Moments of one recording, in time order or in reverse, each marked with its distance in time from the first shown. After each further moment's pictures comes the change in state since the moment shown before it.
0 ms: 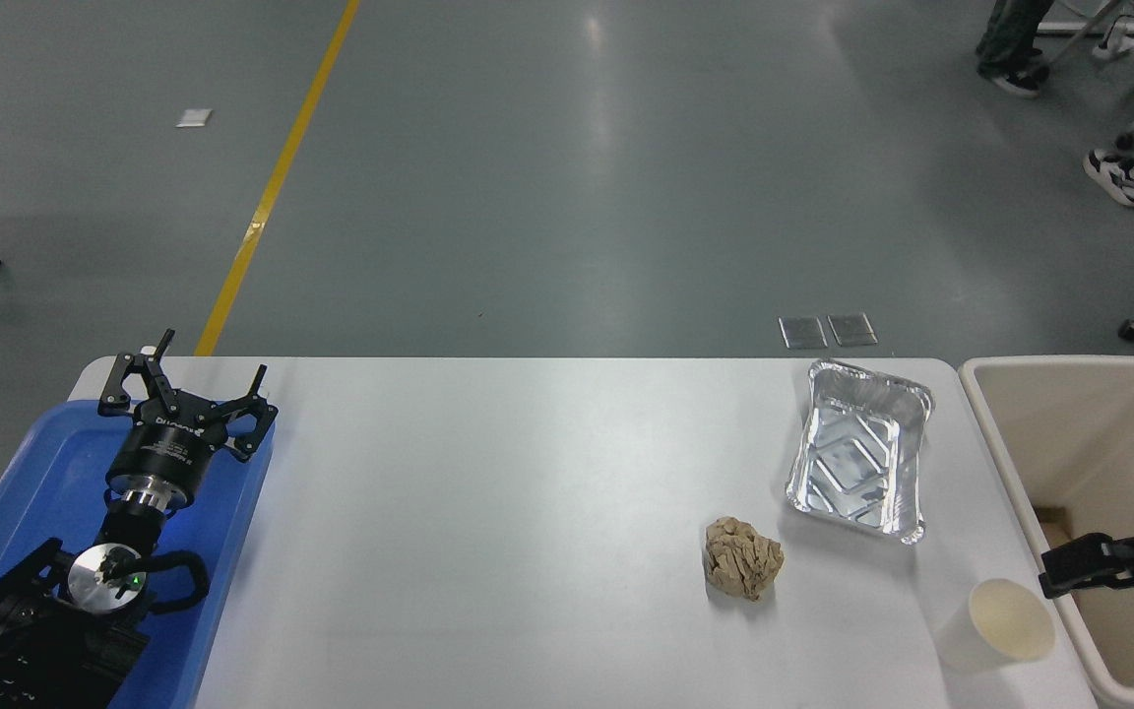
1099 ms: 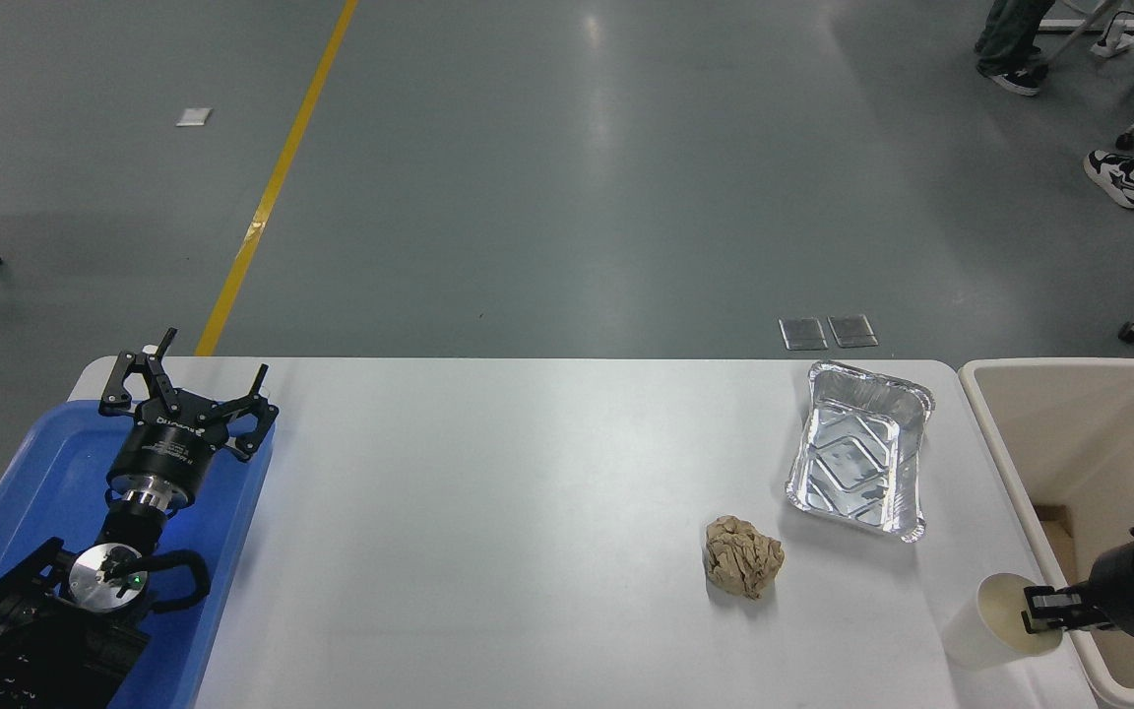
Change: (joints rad) left arm -0.002 0.001 0.006 0.000 0.000 0.000 0.001; right arm -0.222 0.027 0.137 -0.086 0.006 -0.116 -0.008
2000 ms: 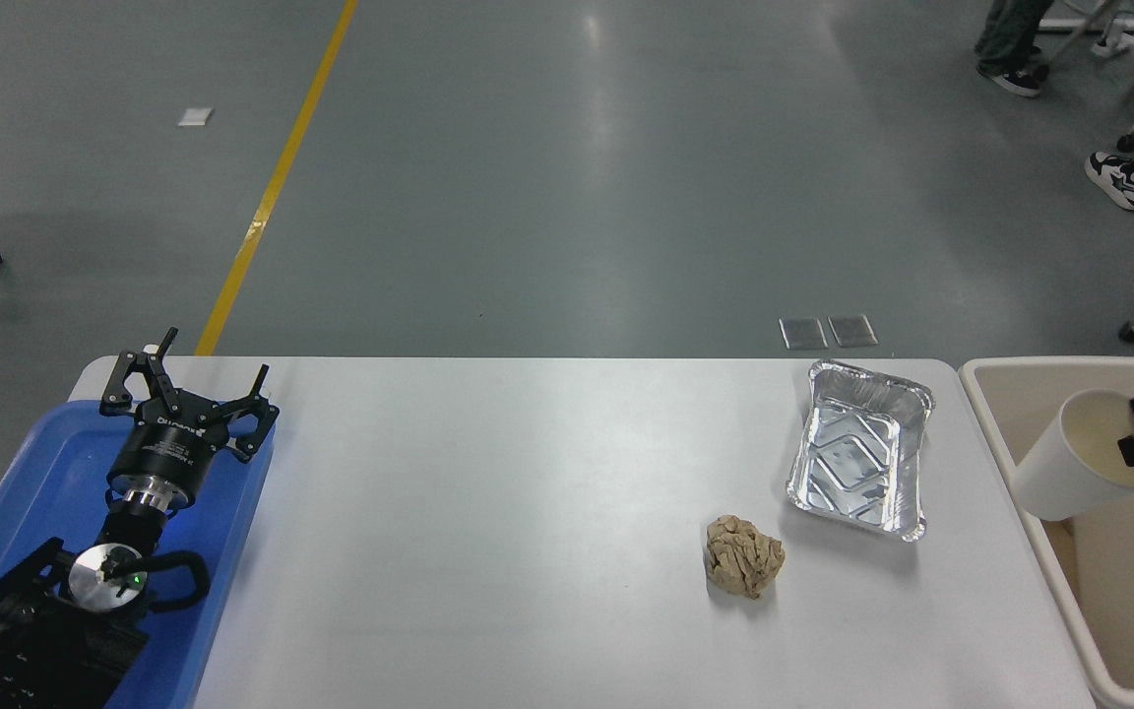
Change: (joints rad) left arm -0.001 0.001 0.003 0.000 0.000 0.000 0.002; right arm 1.171 -0.001 -0.455 0.363 -0.001 0.456 0.019
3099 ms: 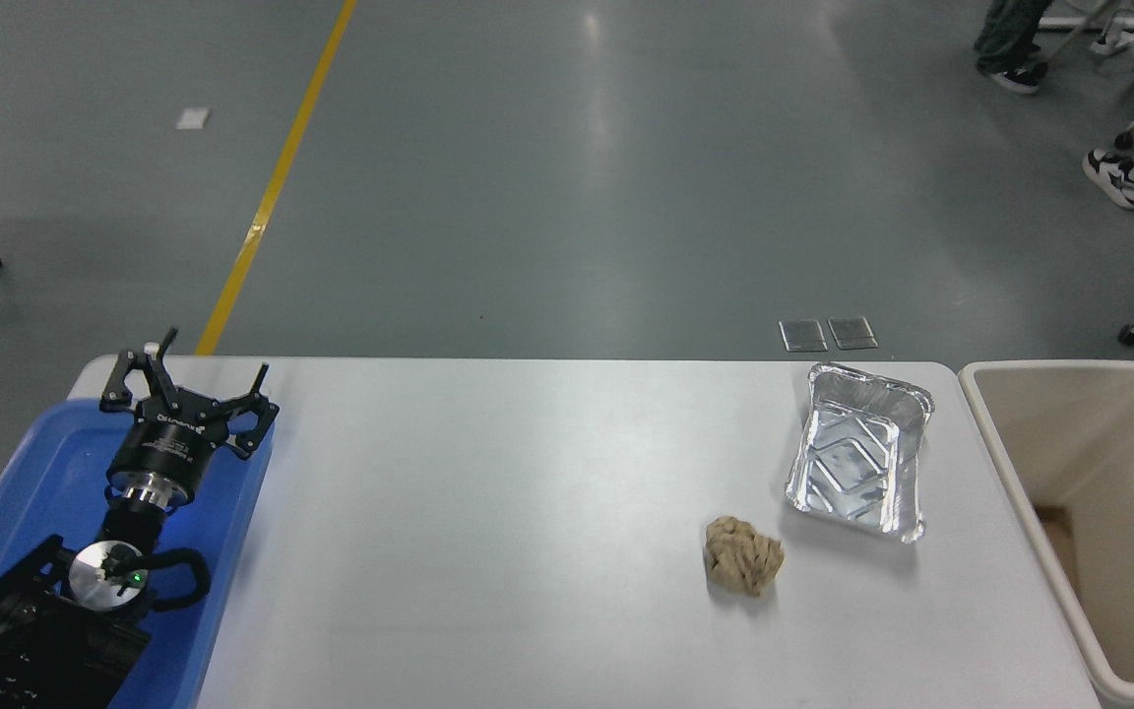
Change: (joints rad) left arm -0.001 0.000 -0.001 0.000 0.000 0.000 -0.002; right arm -1.193 -0.091 0.364 -0.950 0.186 -0.475 -0.020
